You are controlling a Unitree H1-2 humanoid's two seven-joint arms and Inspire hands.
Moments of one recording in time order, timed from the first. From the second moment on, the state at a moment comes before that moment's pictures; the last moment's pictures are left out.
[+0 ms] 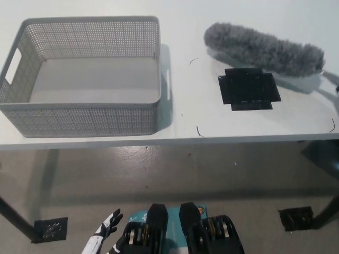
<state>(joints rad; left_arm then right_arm) 0.13 0.16 -0.10 0.21 0.21 -0.42 -0.05 -0.72 -0.61 0.20 0.60 -0.49 -0.03 -0.05</state>
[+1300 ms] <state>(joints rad) 0.12 0.16 -0.11 0.23 0.21 -0.42 -0.05 -0.56 -0.63 -0.14 -0.48 0.08 0.13 0.08</state>
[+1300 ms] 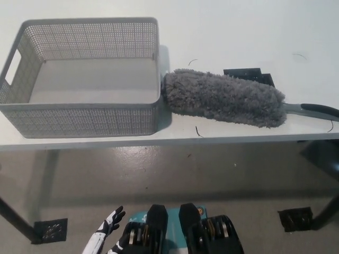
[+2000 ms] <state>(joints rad) 0.13 0.15 -0.11 0.25 0.20 -0.42 -0.05 0.29 -0.12 0.07 -0.66 0.03 -0.13 0.06</state>
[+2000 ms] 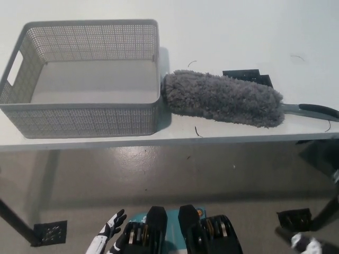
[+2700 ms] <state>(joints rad) 0.11 0.13 -0.12 0.26 0.19 -0.42 -0.03 0.17 -0.03 0.12 0.22 -0.03 -0.36 0.05</state>
